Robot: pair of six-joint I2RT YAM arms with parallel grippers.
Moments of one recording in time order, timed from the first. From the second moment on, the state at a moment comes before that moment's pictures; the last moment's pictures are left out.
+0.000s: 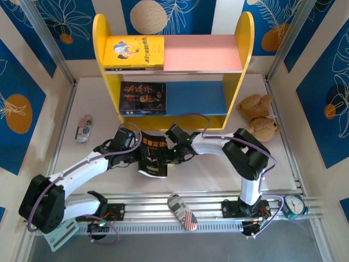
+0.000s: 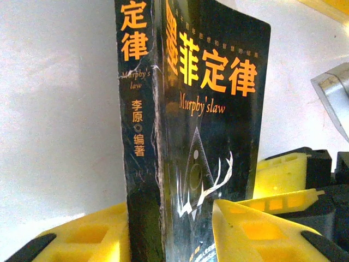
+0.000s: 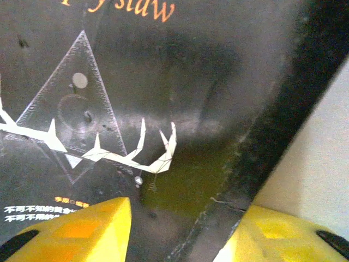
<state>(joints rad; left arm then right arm) -0.53 1.17 0.60 -0.39 0.20 -0.75 0.84 1.85 1.02 -0.28 -0.46 0.68</state>
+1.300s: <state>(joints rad) -0.53 0.89 0.93 -0.57 0.45 -0.52 0.57 1.13 1.07 -0.46 -0.42 0.53</state>
